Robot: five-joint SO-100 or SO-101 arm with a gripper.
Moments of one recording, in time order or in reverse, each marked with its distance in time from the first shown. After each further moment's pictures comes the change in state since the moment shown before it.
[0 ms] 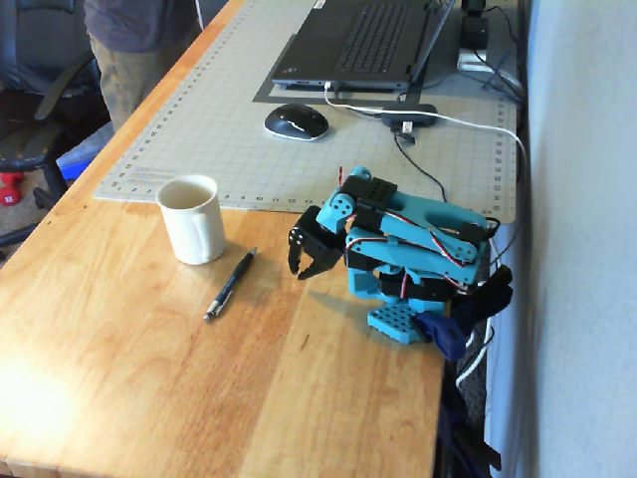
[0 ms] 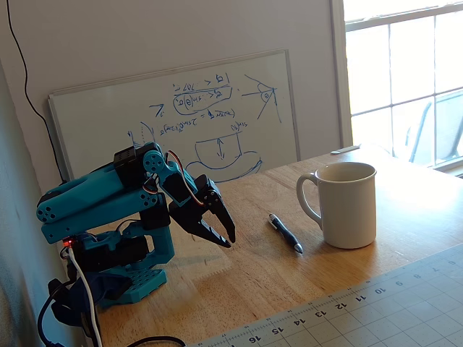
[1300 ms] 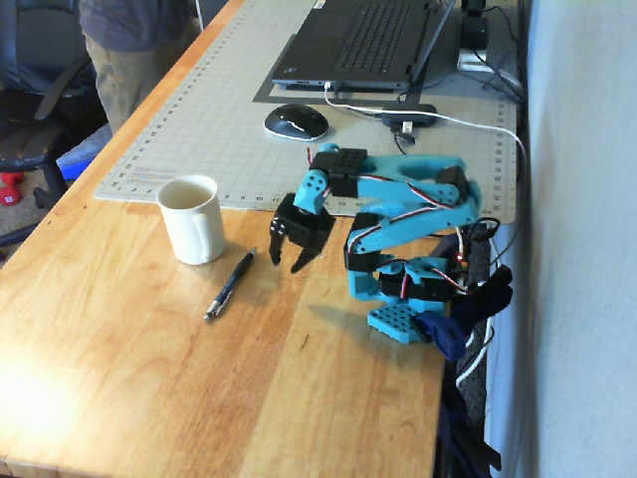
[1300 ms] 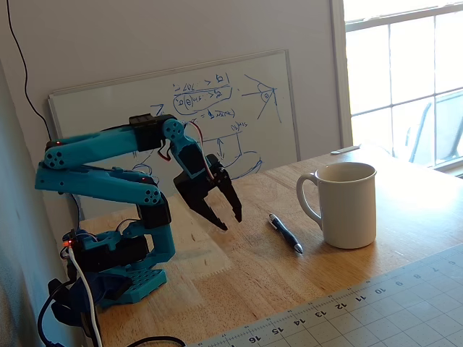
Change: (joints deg) arm -6.4 -36.6 -22.6 -3.6 0.0
